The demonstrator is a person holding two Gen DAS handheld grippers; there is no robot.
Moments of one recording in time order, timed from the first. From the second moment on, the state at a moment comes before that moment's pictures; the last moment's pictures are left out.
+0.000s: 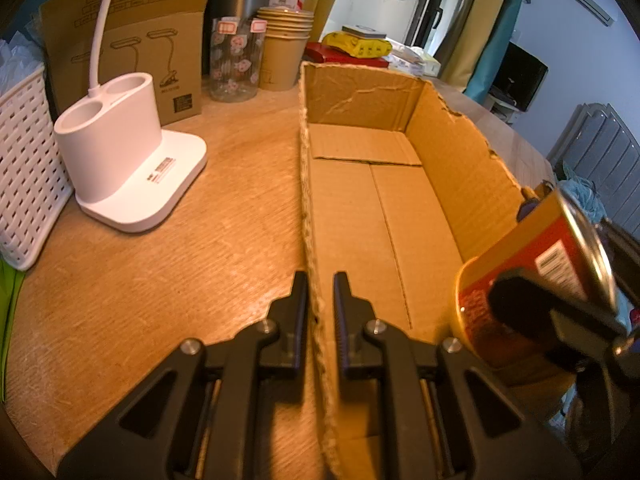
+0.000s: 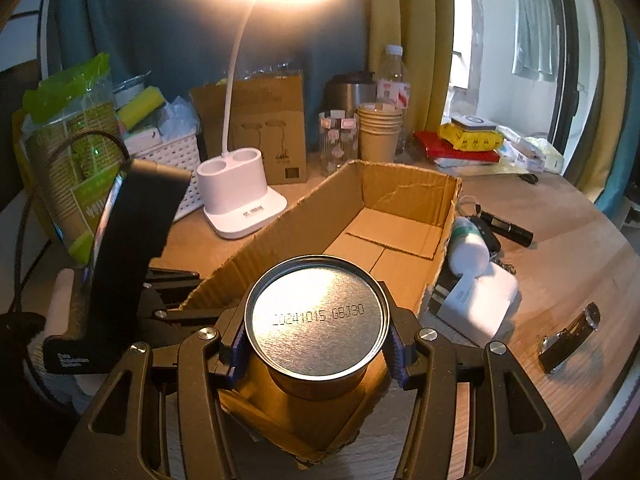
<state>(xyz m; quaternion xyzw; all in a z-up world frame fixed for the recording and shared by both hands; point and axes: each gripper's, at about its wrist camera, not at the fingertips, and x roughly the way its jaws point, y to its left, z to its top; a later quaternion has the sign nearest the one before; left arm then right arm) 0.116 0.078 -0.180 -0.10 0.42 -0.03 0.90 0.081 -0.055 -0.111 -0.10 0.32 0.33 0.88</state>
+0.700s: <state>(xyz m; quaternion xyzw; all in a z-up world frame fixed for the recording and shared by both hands) 0.117 0.081 -0.180 -0.11 0.43 -0.03 0.90 0.089 -0.053 -0.122 -0.12 0.35 0.29 0.88</state>
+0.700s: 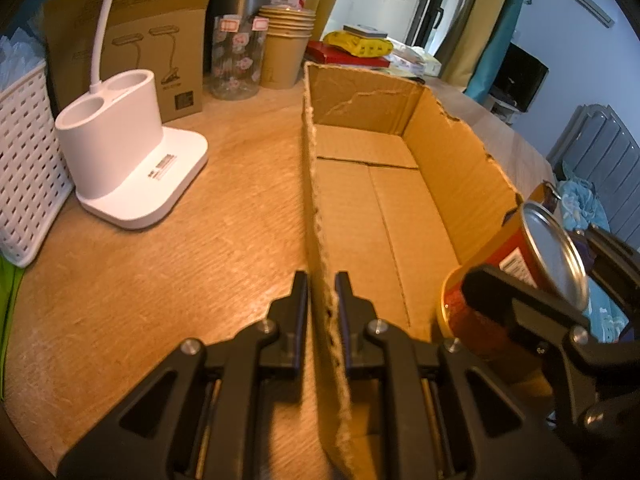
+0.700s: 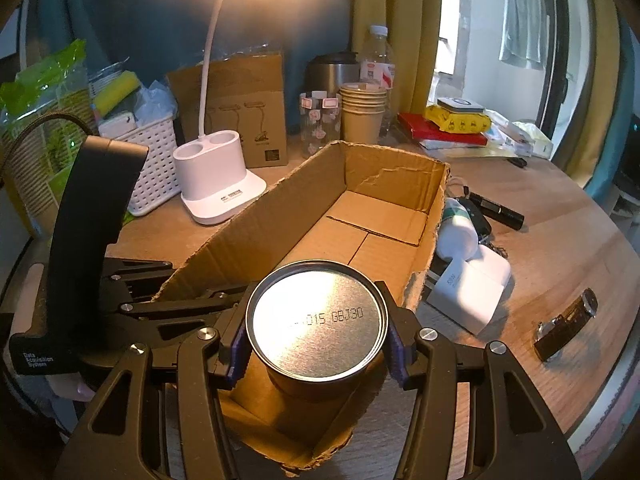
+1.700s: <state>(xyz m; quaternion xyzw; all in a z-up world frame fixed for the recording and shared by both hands) 0.118 0.079 -0.181 -0.11 0.42 -0.02 0.90 0.137 -0.212 -0.079 -0.04 0.27 0.10 0.96</state>
